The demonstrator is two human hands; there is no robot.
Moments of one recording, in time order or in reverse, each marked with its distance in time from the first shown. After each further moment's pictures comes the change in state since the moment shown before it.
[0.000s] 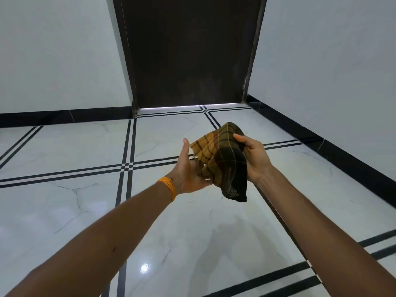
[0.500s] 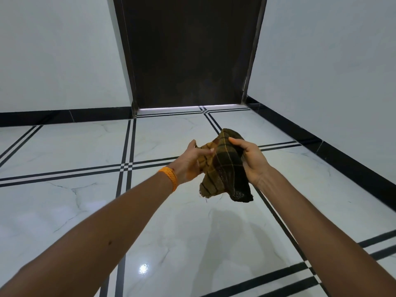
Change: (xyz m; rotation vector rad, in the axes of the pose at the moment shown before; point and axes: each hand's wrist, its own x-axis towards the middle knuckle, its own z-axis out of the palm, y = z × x) left_hand 0.004 0.019 0.016 0.279 0.138 0.284; right_hand 0.002 0.001 -0.010 -0.216 0.139 0.043
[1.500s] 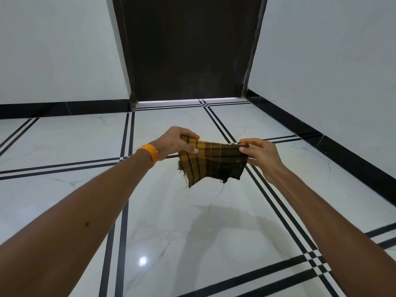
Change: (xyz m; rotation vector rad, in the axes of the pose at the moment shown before) left_hand 0.002 0.042 -0.047 0.983 0.063 0.227; right_hand 0.015 0.010 -0.056 -0.446 0.291 -0.254
